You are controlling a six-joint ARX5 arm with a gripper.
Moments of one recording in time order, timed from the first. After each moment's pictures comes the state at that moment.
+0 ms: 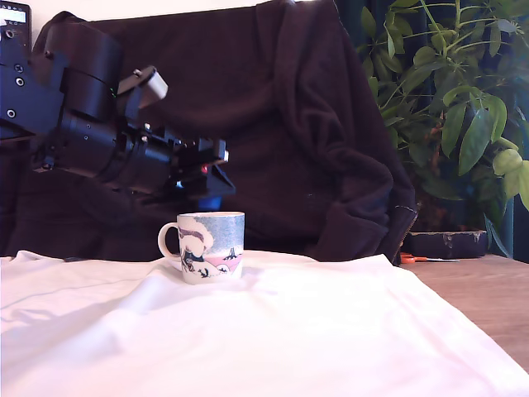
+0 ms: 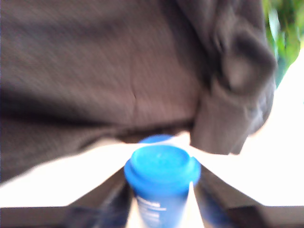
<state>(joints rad) -0.48 1.78 0.74 0.81 0.19 -0.11</state>
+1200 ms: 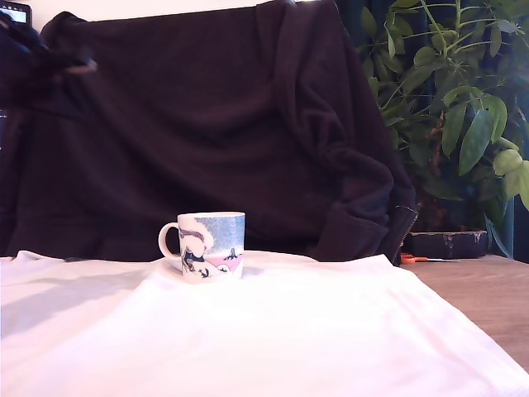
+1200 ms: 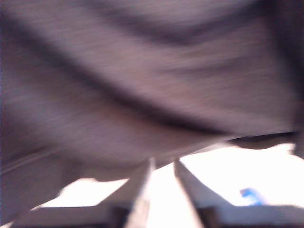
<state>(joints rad) -0.14 1.21 0.76 0.16 0.13 0.01</state>
